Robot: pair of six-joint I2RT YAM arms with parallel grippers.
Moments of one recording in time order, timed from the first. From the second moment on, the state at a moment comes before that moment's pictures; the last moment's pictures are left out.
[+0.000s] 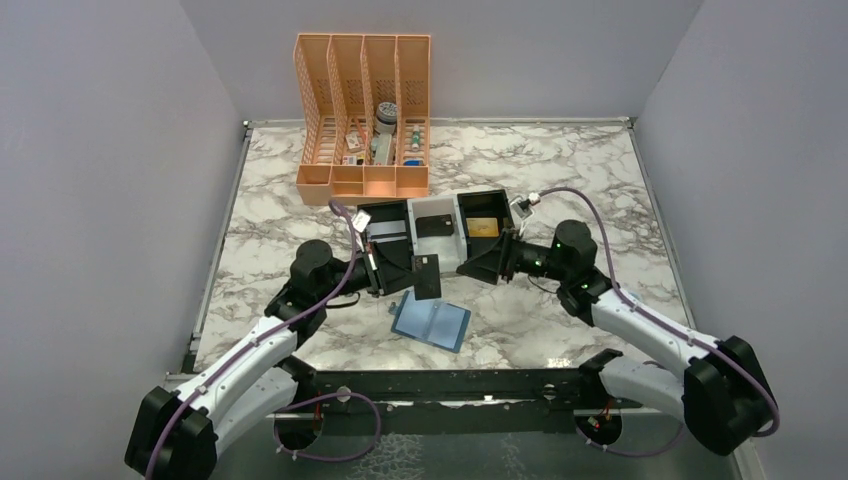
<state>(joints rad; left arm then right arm) -0.50 0.84 0.38 0.27 0.66 -0.95 0.51 1.01 0.45 0.44 -0.69 0.78</state>
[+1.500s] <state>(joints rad) -0.52 0.87 0.37 0.48 0.73 -1.02 0.61 1.43 0.53 1.05 -0.97 1.18</state>
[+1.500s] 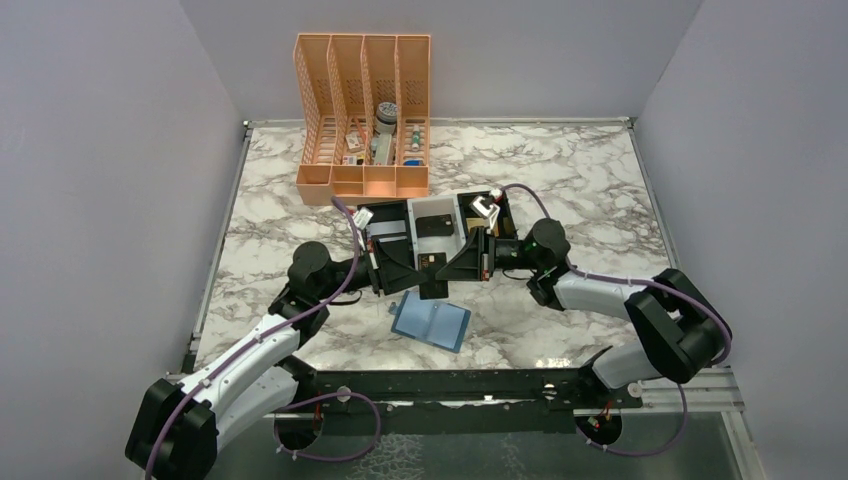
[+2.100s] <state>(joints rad) -0.53 0.87 0.37 0.49 0.74 -1.02 0.61 1.45 0.52 1.09 -0.97 1.22</state>
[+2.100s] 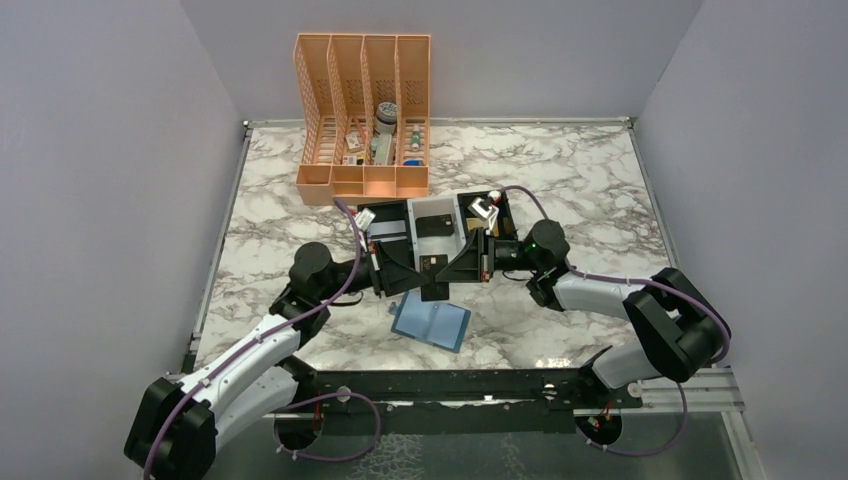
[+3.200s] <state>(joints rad) -0.55 0.86 0.33 0.49 0.74 -1.01 0.62 1.44 0.52 1.00 -0.95 1.17</state>
